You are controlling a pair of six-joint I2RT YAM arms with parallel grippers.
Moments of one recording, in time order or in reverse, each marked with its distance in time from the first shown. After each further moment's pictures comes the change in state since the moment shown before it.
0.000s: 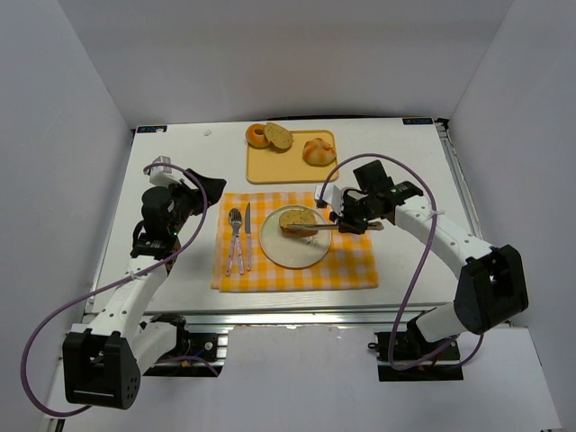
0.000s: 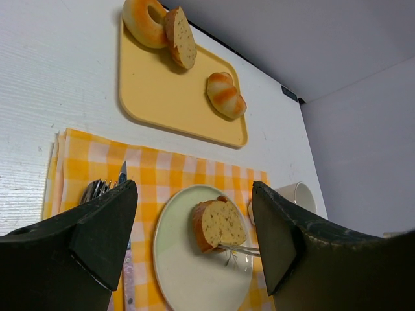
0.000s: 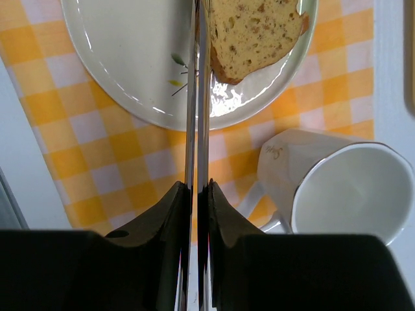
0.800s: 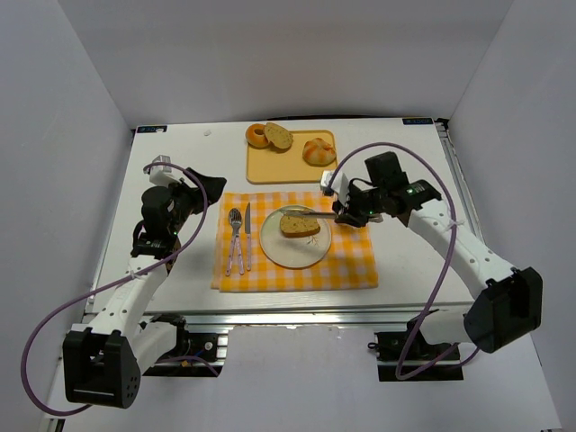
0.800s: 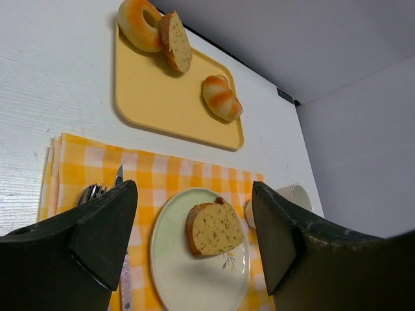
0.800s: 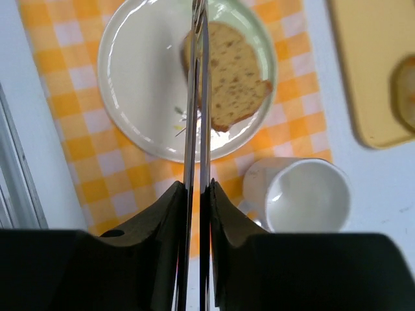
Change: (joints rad) left arm 0.000 0.012 0.000 0.021 0.008 -0.005; right arm -0.005 -0.104 0.034 0.000 -0.102 0.052
